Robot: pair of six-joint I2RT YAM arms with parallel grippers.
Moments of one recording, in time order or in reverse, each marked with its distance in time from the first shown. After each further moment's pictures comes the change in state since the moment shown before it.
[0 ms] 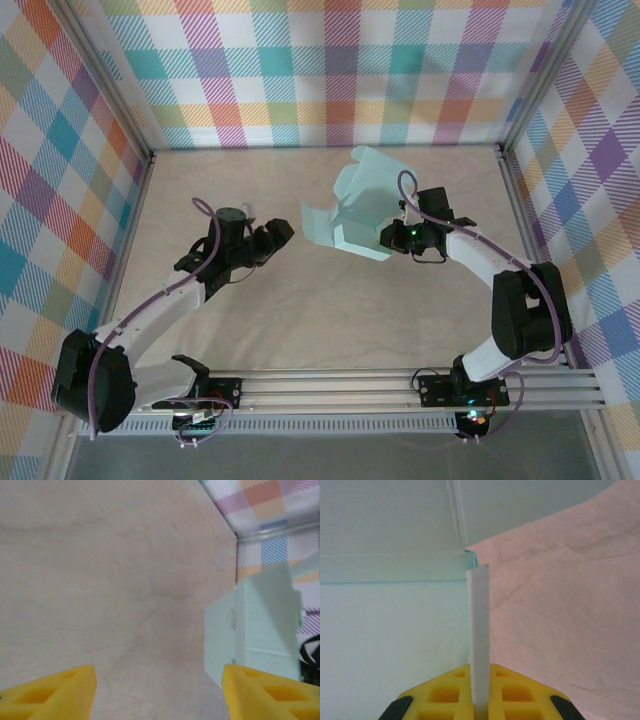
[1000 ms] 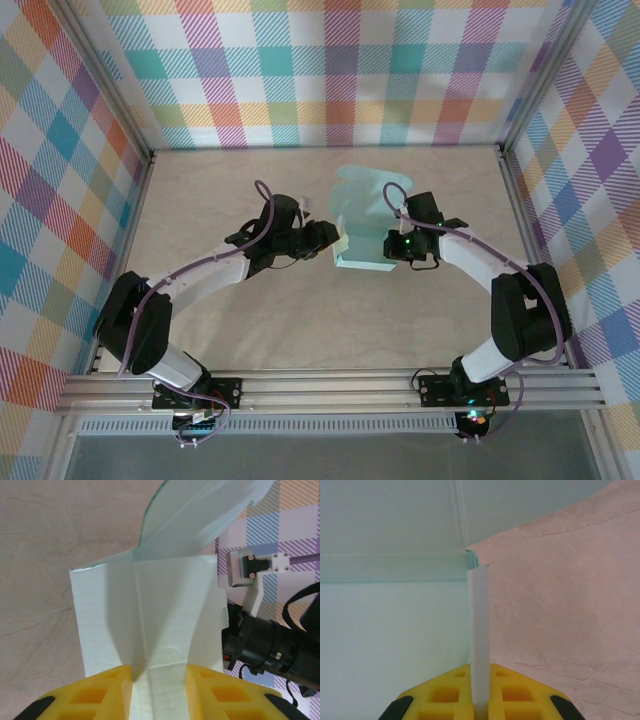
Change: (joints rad) left arm -0.172 0.317 0.210 0.071 0.101 -0.016; right arm 0.092 -0.012 0.006 -0.124 0.263 -0.105
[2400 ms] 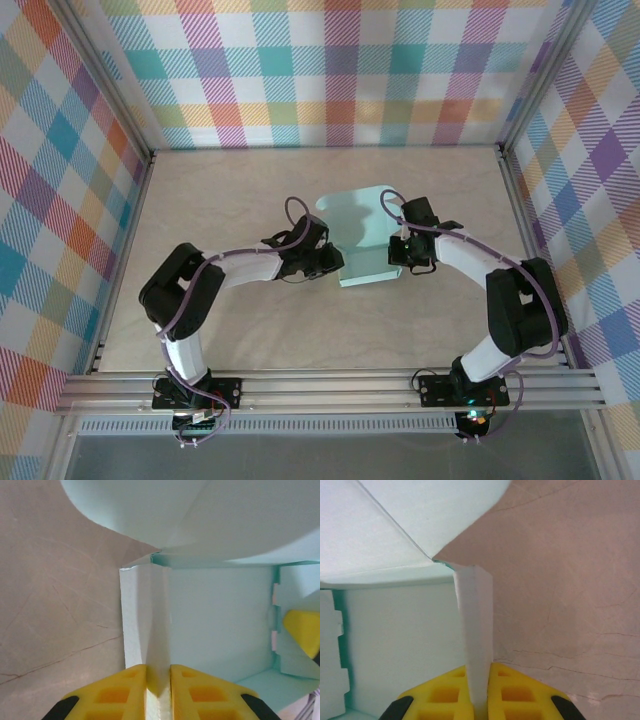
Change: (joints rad) left arm -0.078 0.291 0.041 -0.036 -0.142 0.079; right arm 0.006 0.038 -0.021 -0.014 0.089 0.034
